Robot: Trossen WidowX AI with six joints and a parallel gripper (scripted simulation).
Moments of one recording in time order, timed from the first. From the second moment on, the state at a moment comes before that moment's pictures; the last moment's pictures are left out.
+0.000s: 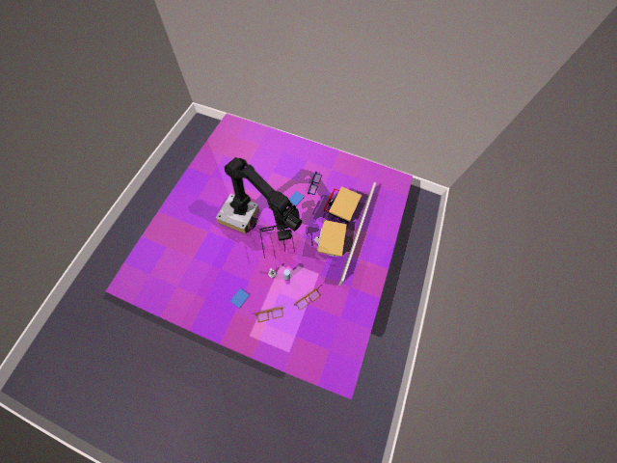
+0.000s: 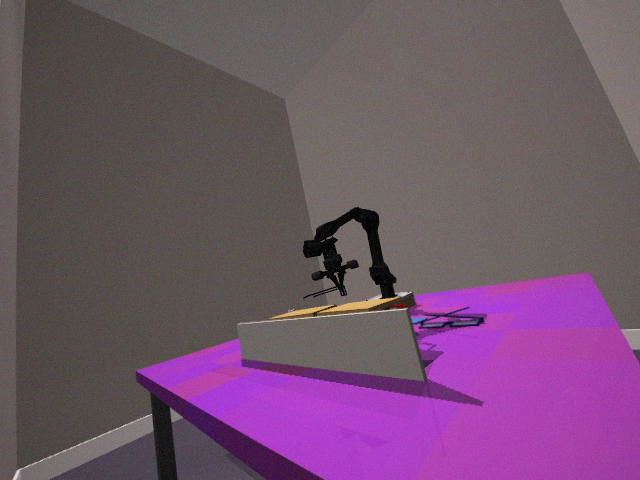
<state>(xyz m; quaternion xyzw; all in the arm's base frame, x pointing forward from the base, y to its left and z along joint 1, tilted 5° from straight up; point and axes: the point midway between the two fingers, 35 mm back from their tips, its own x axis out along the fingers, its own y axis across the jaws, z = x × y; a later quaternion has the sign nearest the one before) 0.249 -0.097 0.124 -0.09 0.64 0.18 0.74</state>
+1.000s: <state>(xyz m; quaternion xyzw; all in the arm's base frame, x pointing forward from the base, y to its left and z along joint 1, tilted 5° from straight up) 0.258 -0.053 0.111 -0.50 0.48 0.47 0.55</state>
